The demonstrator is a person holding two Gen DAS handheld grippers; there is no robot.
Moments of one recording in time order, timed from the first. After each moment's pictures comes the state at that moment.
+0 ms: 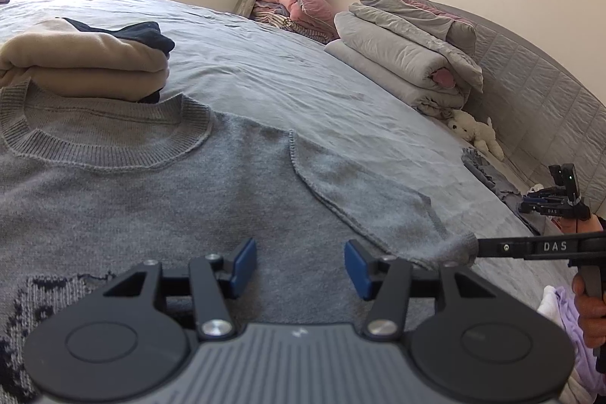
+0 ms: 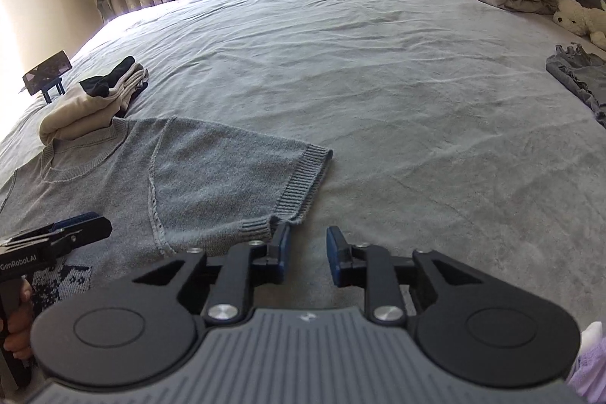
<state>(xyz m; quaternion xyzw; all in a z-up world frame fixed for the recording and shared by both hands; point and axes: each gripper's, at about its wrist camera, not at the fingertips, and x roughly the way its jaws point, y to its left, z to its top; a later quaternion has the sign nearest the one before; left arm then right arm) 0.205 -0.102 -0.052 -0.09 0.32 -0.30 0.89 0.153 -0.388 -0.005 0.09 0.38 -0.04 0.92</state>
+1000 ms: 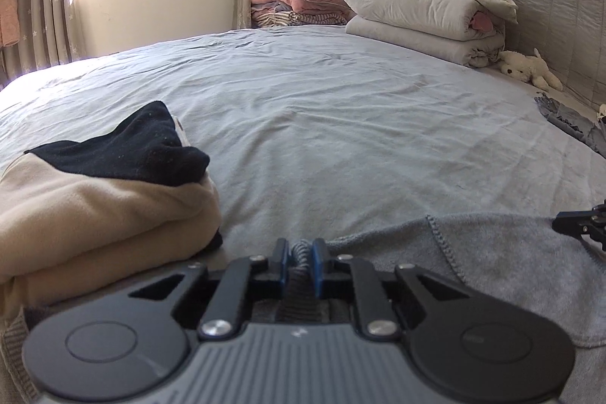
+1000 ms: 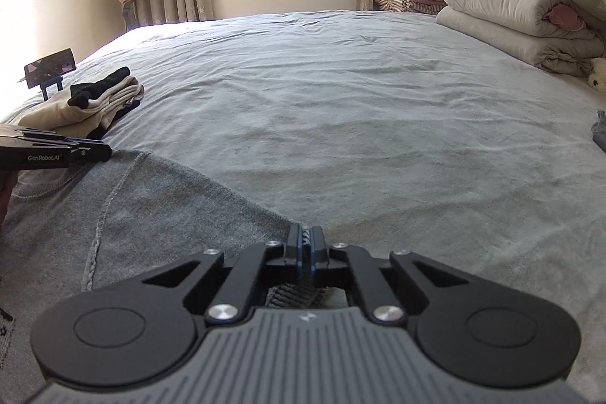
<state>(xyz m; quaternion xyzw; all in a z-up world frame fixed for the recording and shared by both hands) 0.336 -0.121 -0.037 0.08 0.28 -0.25 0.92 0.213 -0.385 -0.035 0.00 0.29 -0.02 0.96</state>
